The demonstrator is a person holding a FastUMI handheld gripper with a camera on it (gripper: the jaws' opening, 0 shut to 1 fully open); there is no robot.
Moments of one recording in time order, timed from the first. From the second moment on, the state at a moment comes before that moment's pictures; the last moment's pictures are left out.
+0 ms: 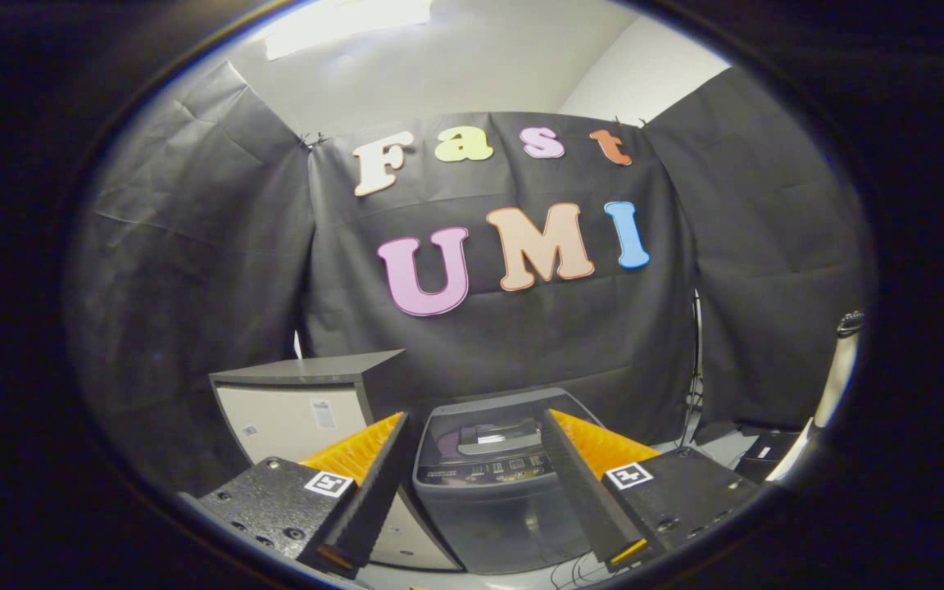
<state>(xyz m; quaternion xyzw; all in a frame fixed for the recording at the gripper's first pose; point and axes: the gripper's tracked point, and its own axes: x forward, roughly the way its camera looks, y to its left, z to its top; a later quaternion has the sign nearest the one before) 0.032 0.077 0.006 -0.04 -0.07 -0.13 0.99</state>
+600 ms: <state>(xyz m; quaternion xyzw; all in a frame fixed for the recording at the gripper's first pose) 0.025 0.076 0.011 -0.06 -0.08 -0.12 0.99</state>
